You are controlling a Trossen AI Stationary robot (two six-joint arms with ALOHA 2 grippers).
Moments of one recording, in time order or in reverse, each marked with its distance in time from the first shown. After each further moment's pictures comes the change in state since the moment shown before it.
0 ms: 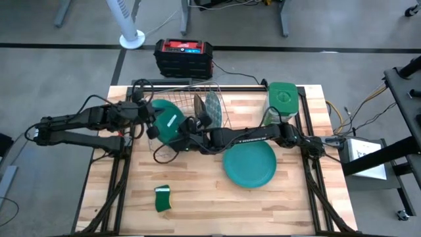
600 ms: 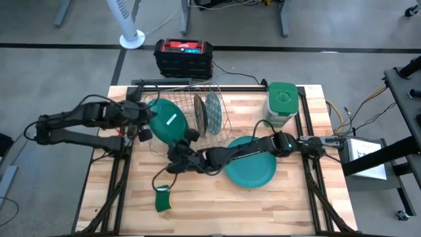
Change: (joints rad) left arm -0.002 0.049 0.183 -0.384 0.063 -0.026; right arm 0.075 0.111 -0.002 0.216 0.000 -0.385
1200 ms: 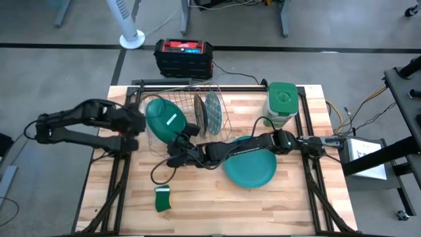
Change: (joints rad) left arm -0.002 0.037 -0.021 -0.320 0.242 -0.027; right arm -0.025 -0.008 0.000 -0.003 -0.004 -0.033
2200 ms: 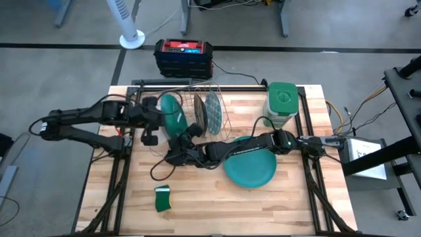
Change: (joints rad) left arm 0.001 0.189 0.052 0.334 -0.131 0.209; right arm -0.003 0.001 -0.002 -0.037 0.131 0.268
